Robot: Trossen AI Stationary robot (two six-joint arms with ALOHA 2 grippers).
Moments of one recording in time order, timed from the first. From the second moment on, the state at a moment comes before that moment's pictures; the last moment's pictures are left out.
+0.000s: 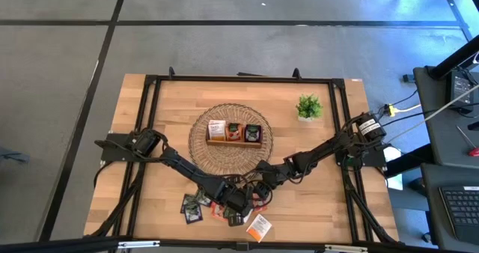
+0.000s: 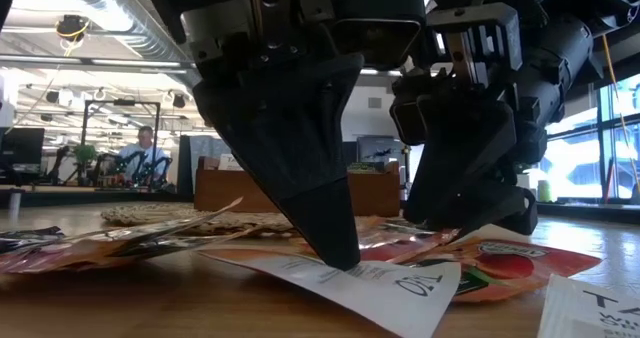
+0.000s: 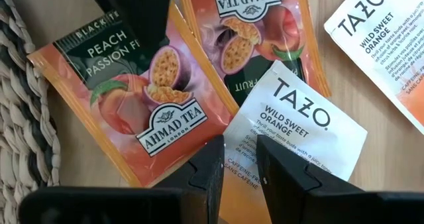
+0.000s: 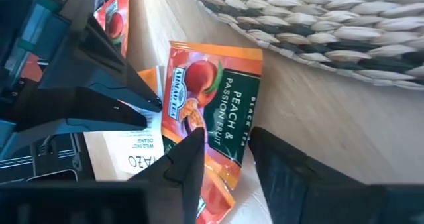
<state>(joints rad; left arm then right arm) -0.47 2.18 1.54 -0.49 -0.13 -0.60 0.37 1.87 0.81 0.23 -0.05 1.12</state>
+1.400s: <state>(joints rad) -0.45 1.88 1.54 -0.63 -0.24 -0.39 0.36 1.73 0.85 0.23 0.02 0.84</state>
